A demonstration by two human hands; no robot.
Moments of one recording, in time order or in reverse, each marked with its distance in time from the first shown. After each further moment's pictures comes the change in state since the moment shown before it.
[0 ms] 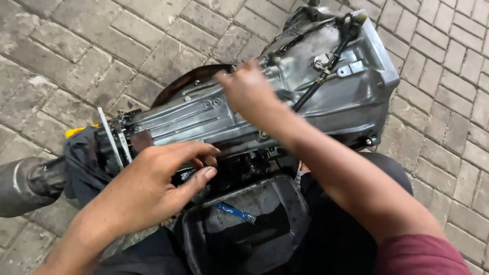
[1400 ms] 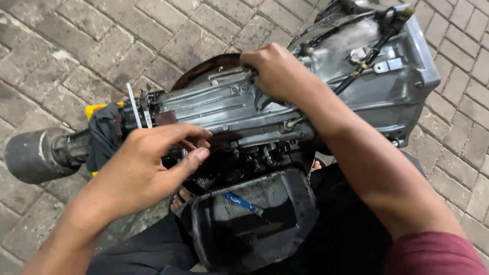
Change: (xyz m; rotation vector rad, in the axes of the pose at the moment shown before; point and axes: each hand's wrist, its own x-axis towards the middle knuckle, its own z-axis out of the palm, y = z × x) left_hand -0.034 -0.026 -0.012 0.041 0.186 0.002; right_hand -0.002 0.000 -0.028 0.192 0.033 -0.247
